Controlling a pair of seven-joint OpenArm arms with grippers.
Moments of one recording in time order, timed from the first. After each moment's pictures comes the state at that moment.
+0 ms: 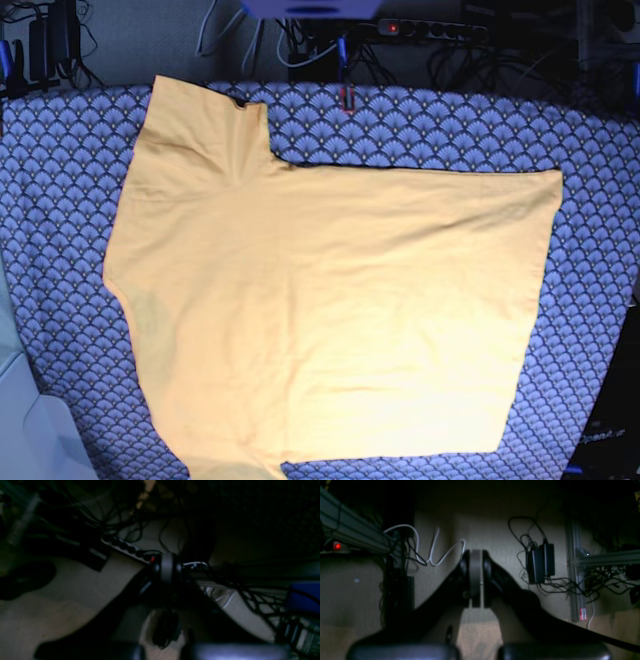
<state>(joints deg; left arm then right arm) 30.9 -6.8 3.9 1.8 -22.6 -29.0 -71.4 -32.6 10.5 8.0 1.6 -0.2 0.1 74.8</state>
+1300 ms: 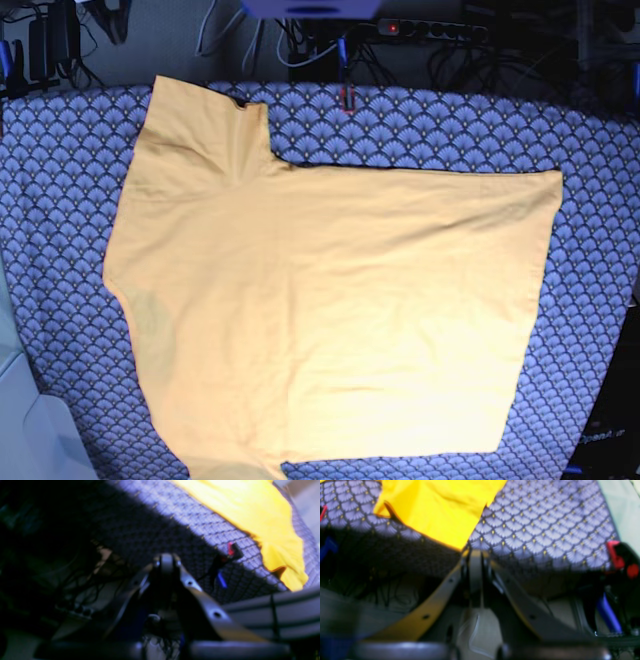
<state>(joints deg) 70.1 -7.9 -6.1 84.8 -28.1 -28.5 -50.1 -70.4 13.3 7.8 106.8 7.7 0.5 28.0</state>
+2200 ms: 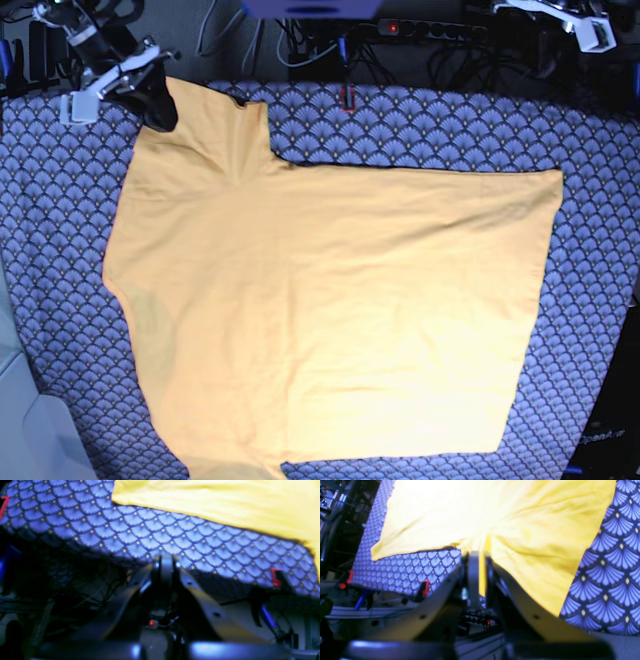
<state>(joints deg) 57.6 -0.3 -33.2 111.8 -27.1 -28.9 4.1 -49.1 22.8 7.7 114.2 49.8 17.3 -11.9</state>
